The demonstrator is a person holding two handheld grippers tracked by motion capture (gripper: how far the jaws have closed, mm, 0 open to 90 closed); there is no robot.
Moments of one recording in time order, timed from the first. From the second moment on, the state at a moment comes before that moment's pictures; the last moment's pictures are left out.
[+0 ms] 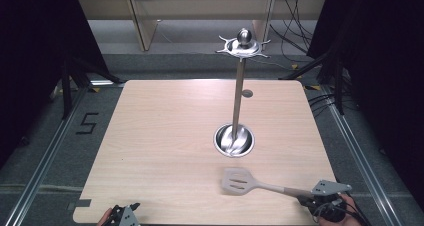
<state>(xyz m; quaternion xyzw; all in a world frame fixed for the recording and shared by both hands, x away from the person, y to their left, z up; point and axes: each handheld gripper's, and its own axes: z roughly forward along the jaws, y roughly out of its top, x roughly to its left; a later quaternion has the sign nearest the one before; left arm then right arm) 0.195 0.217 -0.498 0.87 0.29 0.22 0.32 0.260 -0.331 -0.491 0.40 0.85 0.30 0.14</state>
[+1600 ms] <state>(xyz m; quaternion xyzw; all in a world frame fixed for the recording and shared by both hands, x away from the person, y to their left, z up) 0.194 0.212 -0.501 0.87 0.30 0.22 0.33 0.304 -0.309 -0.488 0.38 0.88 0.20 0.22</state>
